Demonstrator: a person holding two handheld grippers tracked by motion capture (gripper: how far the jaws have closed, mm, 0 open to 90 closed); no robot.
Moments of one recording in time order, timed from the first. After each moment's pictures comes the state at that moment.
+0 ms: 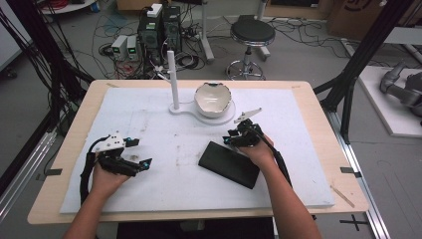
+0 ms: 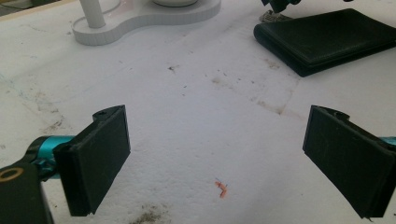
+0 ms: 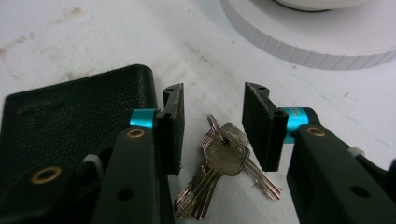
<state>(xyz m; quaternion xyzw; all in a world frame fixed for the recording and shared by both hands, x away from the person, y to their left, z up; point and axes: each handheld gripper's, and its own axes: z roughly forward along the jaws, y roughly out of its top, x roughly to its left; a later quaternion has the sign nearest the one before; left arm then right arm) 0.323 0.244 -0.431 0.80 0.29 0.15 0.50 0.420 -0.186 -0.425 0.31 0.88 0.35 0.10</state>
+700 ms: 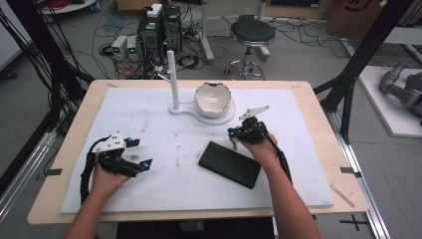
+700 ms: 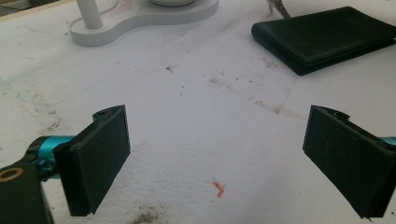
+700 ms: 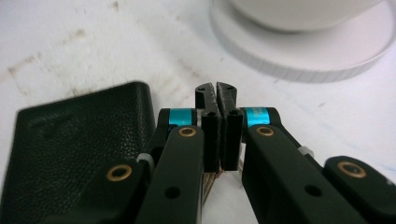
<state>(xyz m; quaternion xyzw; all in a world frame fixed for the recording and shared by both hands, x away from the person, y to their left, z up) 0.322 0.242 -0.431 0.80 0.29 0.15 0.50 0.415 -0.200 -0.405 0.32 0.86 0.38 0.12</state>
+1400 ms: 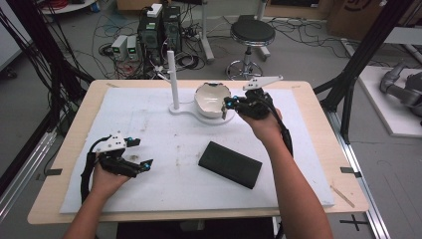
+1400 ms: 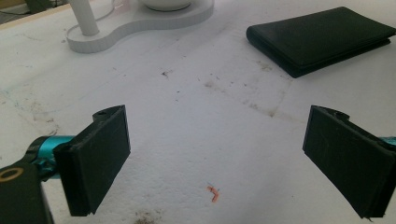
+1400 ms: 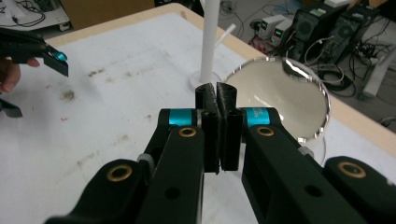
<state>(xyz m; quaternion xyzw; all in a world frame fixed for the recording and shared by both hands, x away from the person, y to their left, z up) 0.320 0.240 -0.425 0.81 0.28 0.15 0.50 0.412 -0.182 -0.292 0.26 0.83 0.47 0.17</state>
